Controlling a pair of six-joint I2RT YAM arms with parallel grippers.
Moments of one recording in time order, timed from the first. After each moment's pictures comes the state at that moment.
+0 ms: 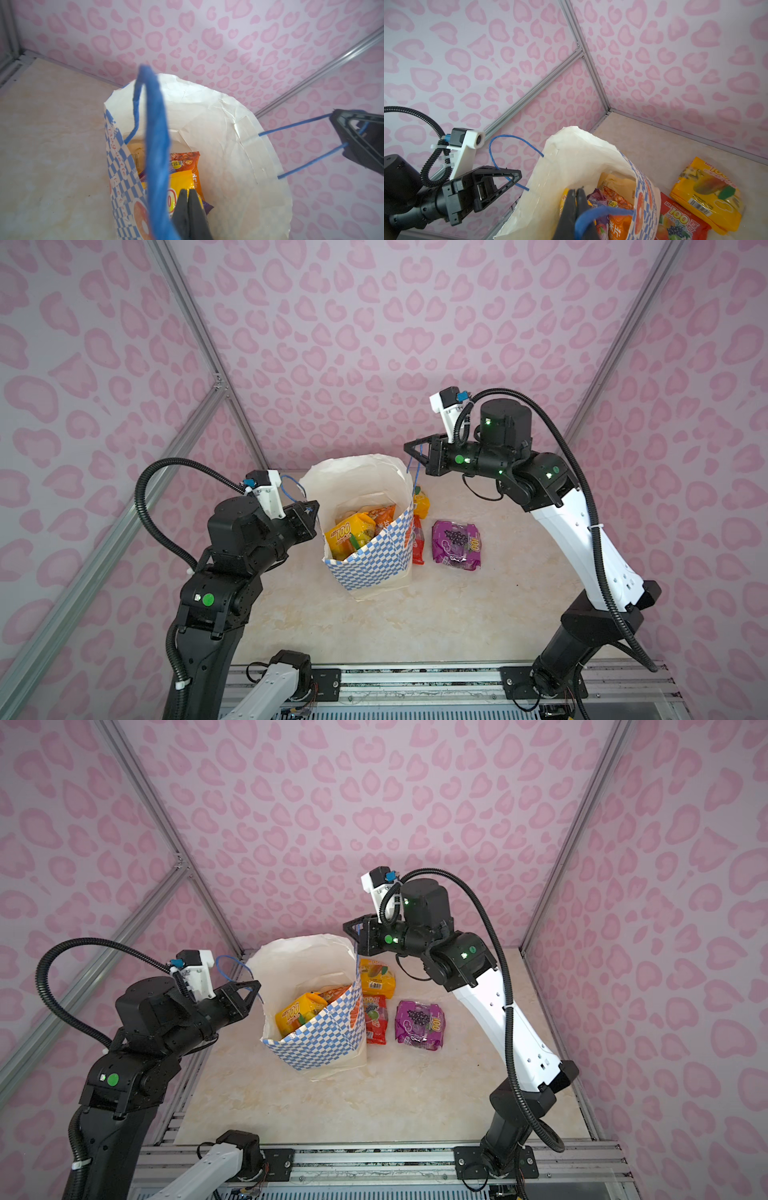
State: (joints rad) left arm -0.27 0.92 1.43 -0.82 0.19 -0.59; right arm 0.65 1.69 2.26 -0.78 -0.32 0.41
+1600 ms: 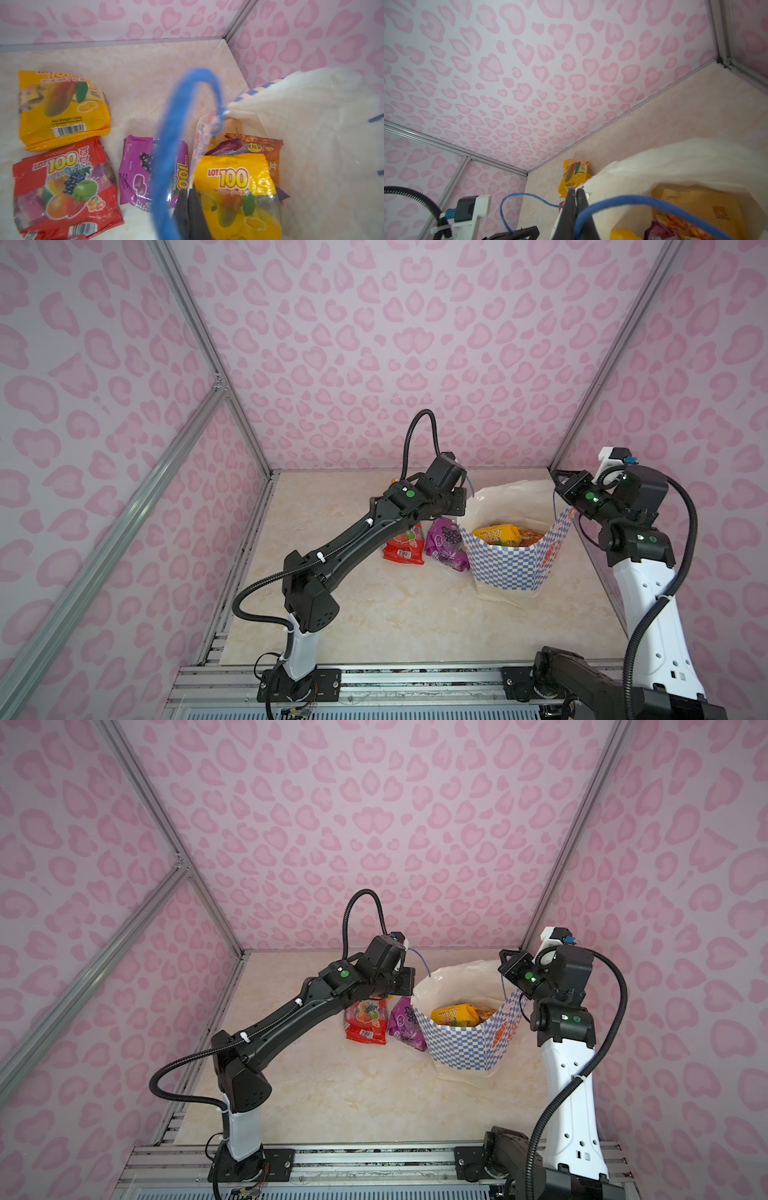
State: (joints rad) left arm -0.87 1.93 2.04 -0.78 -0.11 -0.55; right arm -0.24 1.11 1.26 -0.43 -0.51 0.70
